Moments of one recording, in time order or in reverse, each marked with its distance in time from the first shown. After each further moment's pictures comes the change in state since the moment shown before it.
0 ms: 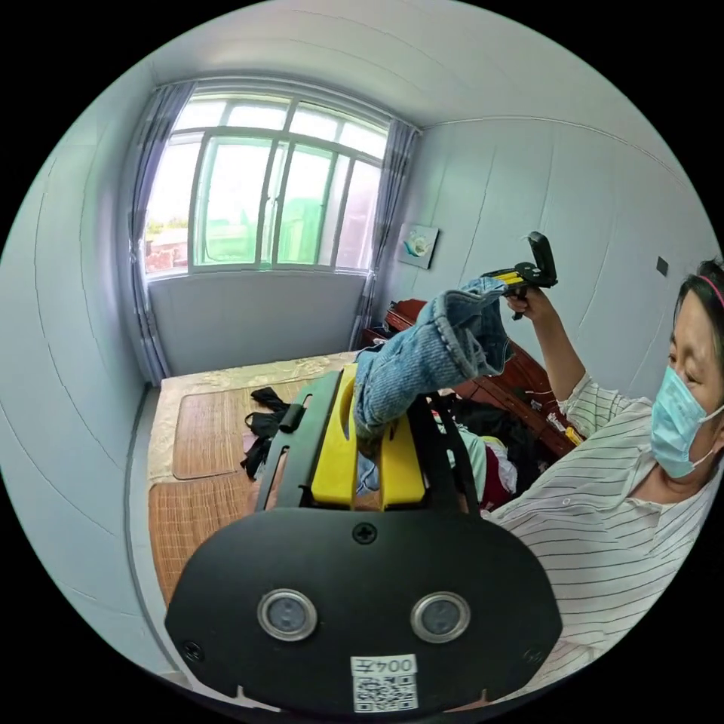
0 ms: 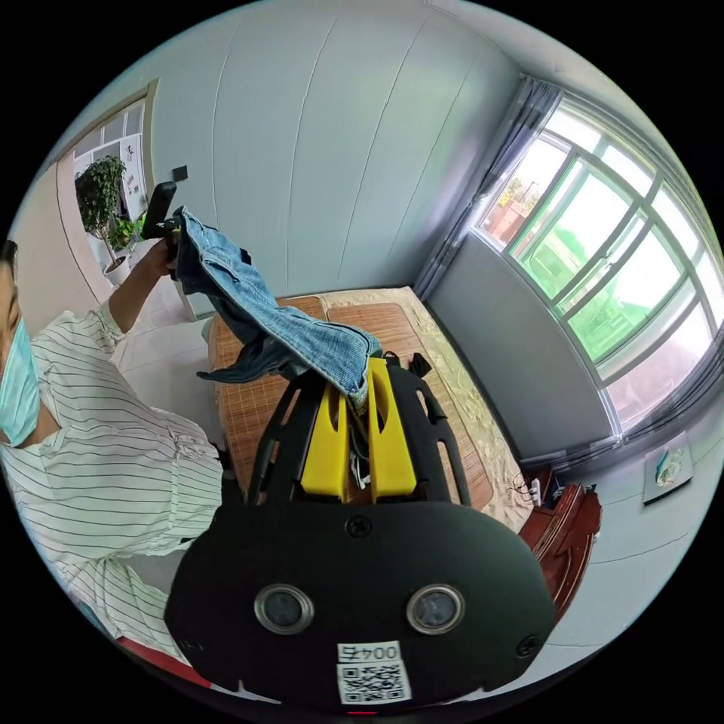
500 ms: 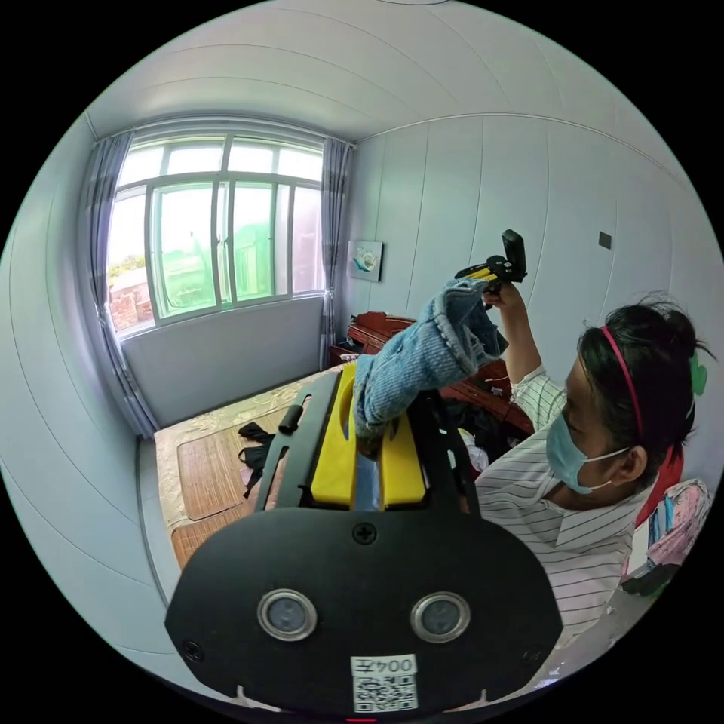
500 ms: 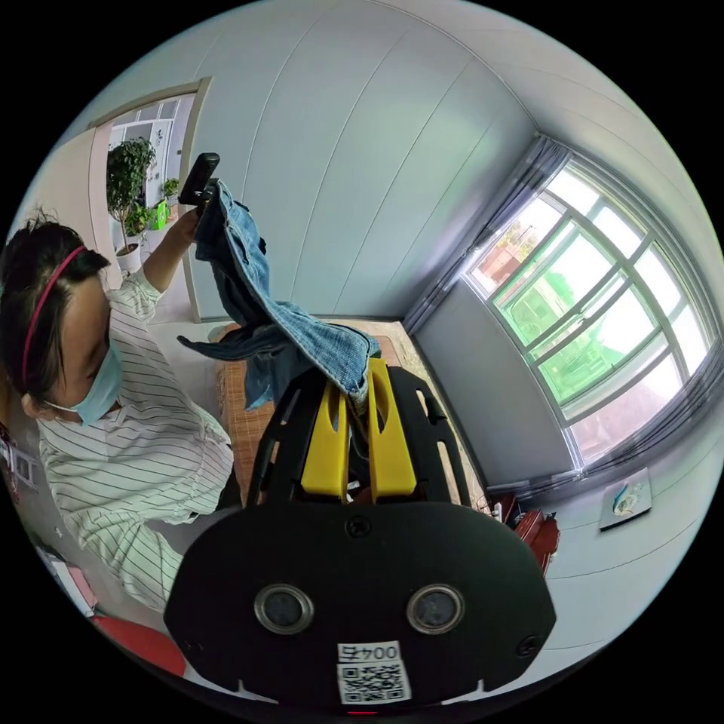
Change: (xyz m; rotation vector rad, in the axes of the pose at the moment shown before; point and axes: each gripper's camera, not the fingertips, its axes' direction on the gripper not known) left arm 0.000 -0.112 -0.049 0.006 0.105 0.151; right arm -0.089 0.011 -0.107 0.041 0.032 -0.124
